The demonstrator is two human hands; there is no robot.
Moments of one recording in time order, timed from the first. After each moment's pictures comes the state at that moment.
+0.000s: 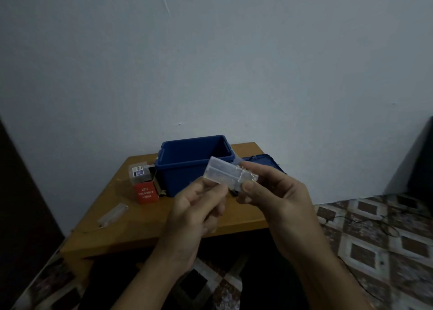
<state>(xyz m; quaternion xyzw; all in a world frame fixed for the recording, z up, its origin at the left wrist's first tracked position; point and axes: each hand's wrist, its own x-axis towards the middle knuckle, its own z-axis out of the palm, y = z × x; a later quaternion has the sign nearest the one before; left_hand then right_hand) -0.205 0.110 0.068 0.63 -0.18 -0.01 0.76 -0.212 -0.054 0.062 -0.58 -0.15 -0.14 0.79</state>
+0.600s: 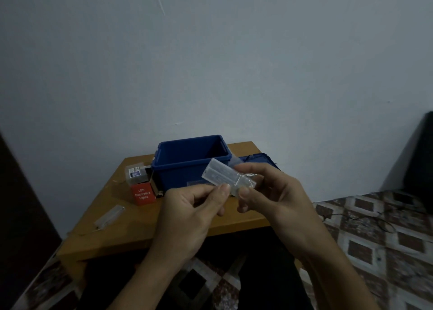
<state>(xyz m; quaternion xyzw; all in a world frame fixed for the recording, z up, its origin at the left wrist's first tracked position) -0.215 0.105 0.079 0.75 -0.20 0.16 0.61 -0.215 -0.069 0.067 -0.70 -0.20 -0.13 0.67</state>
